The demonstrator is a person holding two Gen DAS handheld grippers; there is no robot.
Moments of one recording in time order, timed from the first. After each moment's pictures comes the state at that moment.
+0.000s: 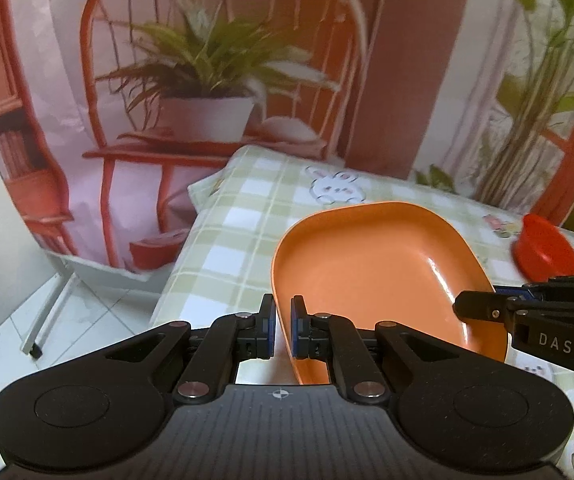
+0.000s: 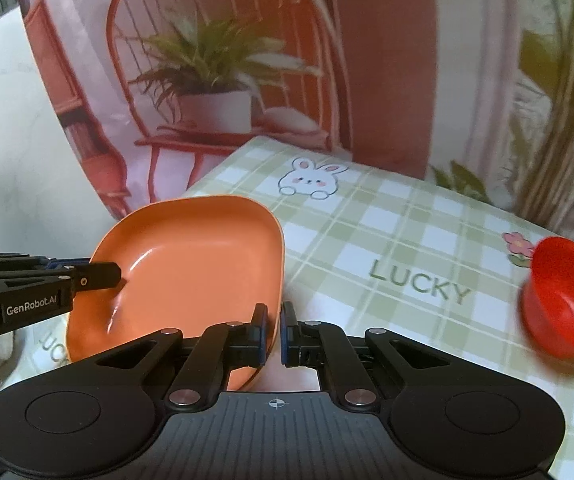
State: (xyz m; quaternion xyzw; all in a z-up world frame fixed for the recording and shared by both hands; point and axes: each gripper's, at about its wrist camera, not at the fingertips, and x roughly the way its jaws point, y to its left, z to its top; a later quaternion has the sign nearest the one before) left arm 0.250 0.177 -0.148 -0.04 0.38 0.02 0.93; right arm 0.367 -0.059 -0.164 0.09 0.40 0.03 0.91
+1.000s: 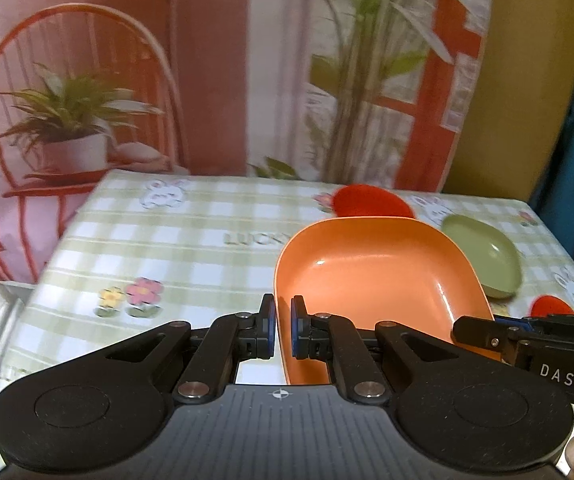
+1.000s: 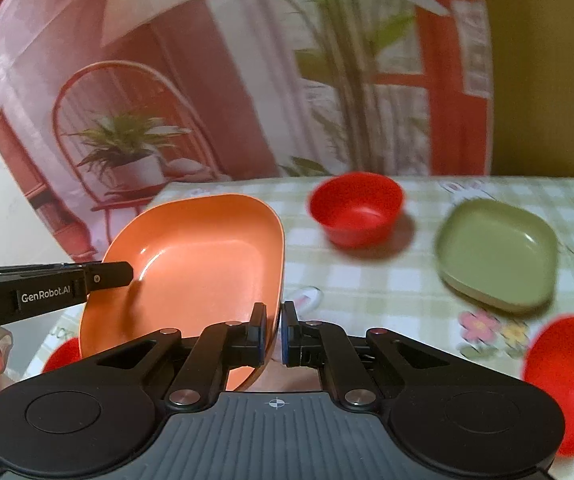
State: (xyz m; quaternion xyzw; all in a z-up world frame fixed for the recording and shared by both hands) left arm 0.185 0.006 -0.113 0.00 0.37 -0.08 0.93; right arm 0.164 -0.183 -0.134 0.20 0.34 -0.06 0.92
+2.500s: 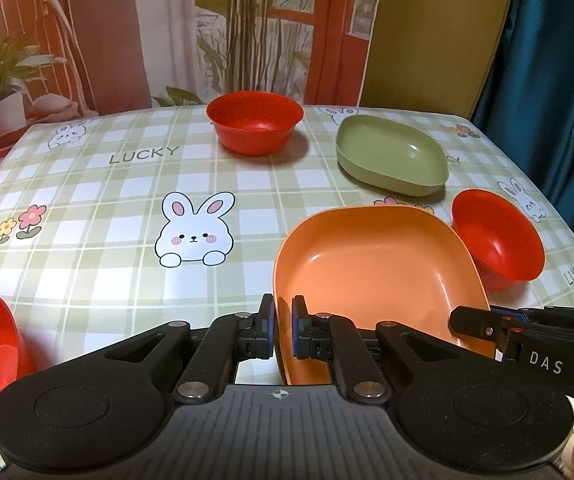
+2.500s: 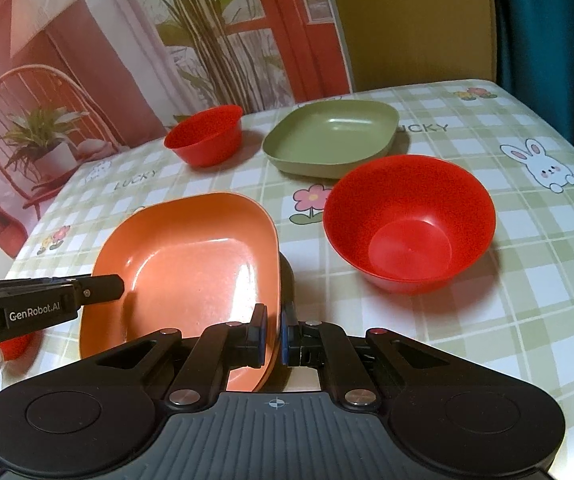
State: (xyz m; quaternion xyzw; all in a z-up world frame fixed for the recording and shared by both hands) left arm 0.145 -0.077 -0.166 0.03 0.42 -0.14 0.89; right arm 0.045 -0.243 -0.201 0.24 0.37 -0.15 0.88
